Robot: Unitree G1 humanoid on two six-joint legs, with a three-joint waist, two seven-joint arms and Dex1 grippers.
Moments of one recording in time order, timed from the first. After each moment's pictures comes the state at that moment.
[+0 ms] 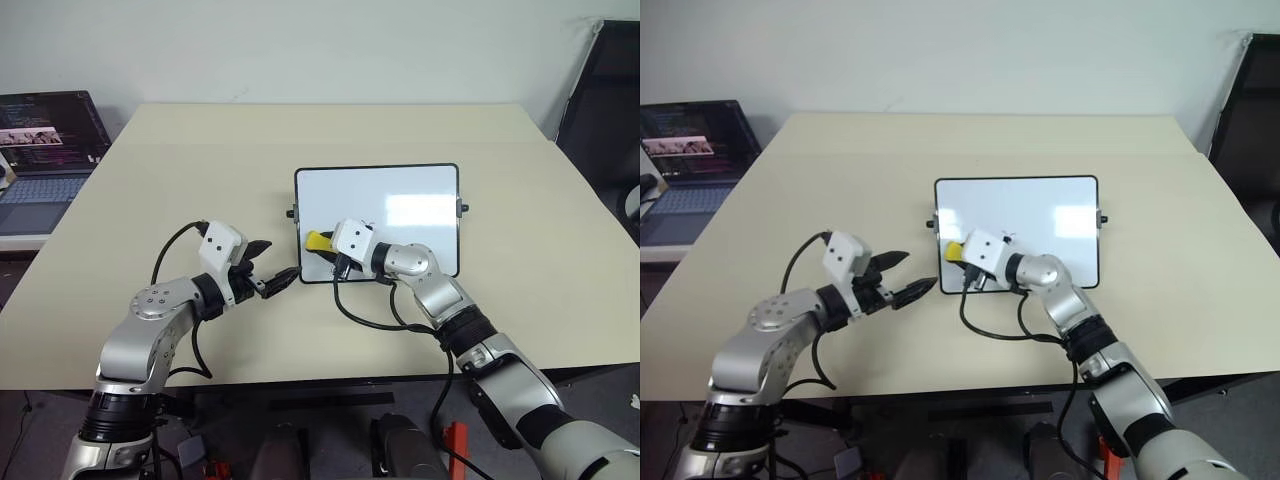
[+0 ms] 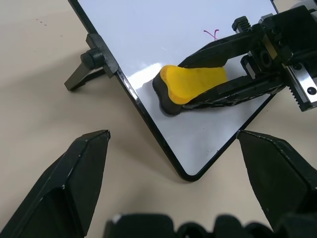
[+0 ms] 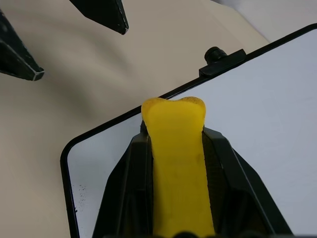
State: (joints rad) left arm -0.26 0.57 0.07 -0.19 -0.39 0.54 -0.72; right arm -0.77 -0.16 0.35 0.52 -0.16 -0.07 0.65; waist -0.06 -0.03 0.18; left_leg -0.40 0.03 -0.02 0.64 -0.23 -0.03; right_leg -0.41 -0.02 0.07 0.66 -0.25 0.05
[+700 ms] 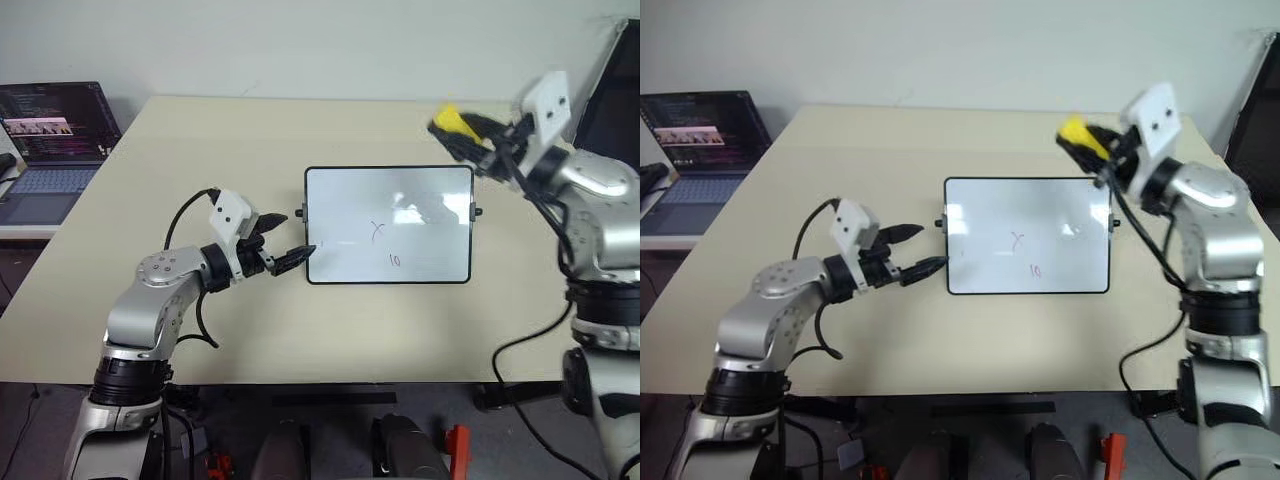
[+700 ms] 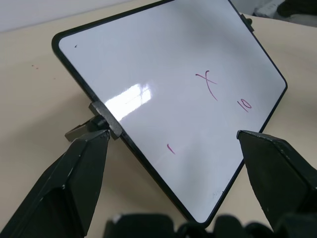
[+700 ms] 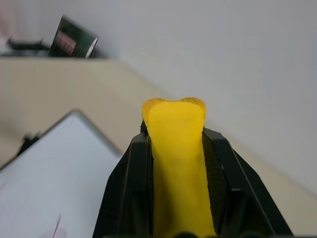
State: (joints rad) left arm -0.45 0.61 0.03 -0.12 -0.39 0.52 -0.84; right arm -0.67 -0.73 -0.11 -0.04 0.27 0.49 0.88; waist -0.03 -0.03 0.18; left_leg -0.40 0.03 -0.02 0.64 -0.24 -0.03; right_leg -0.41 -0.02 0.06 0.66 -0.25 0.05
